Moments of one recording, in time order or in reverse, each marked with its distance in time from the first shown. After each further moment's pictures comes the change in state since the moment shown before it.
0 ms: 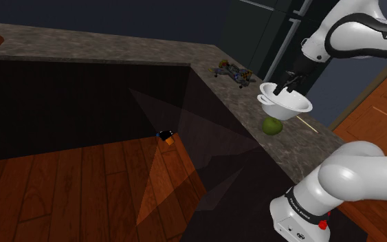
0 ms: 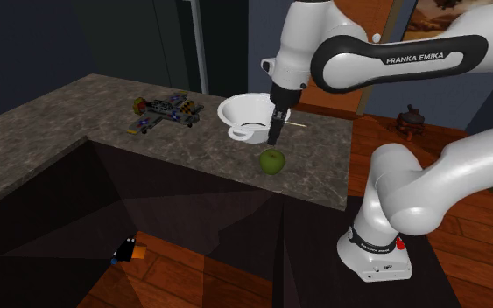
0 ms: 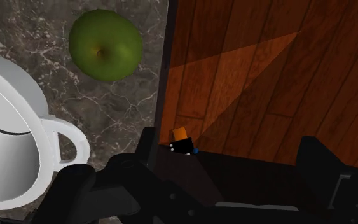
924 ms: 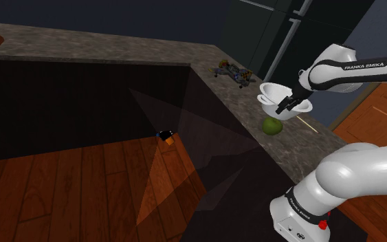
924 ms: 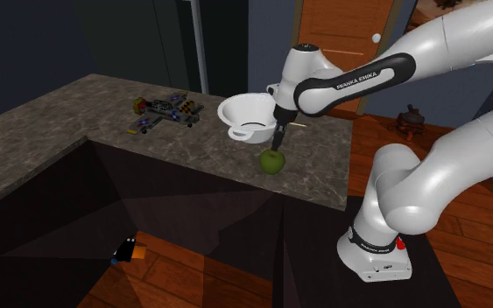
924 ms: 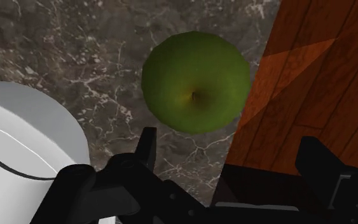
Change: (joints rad) arm -0.079 0.253 -0.351 -0.114 -0.163 0.411 -0.263
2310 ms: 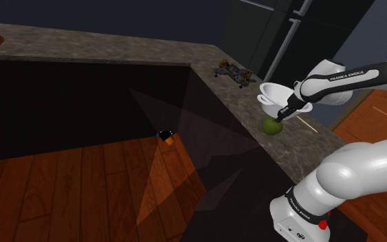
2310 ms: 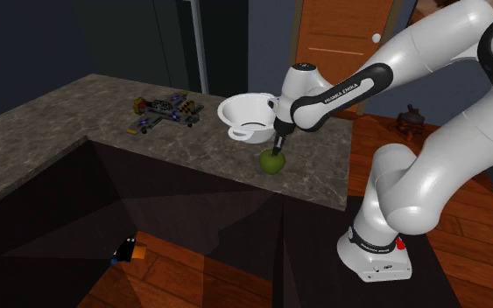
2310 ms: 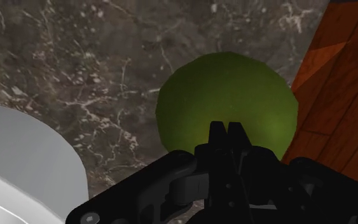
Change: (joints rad) arm 0.023 0.149 -0.110 -0.045 -0.010 0.202 -0.060
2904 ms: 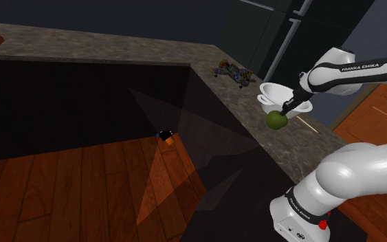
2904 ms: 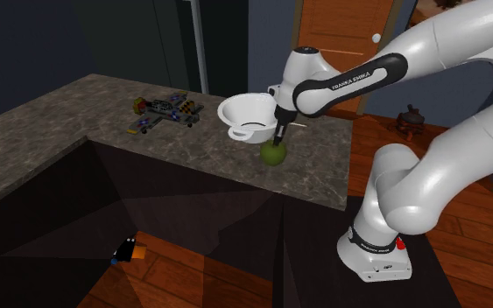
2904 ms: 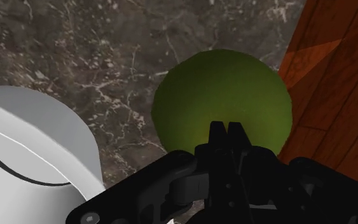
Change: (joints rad) arm -0.020 -0.100 0.058 0.057 0.004 -0.155 0.015
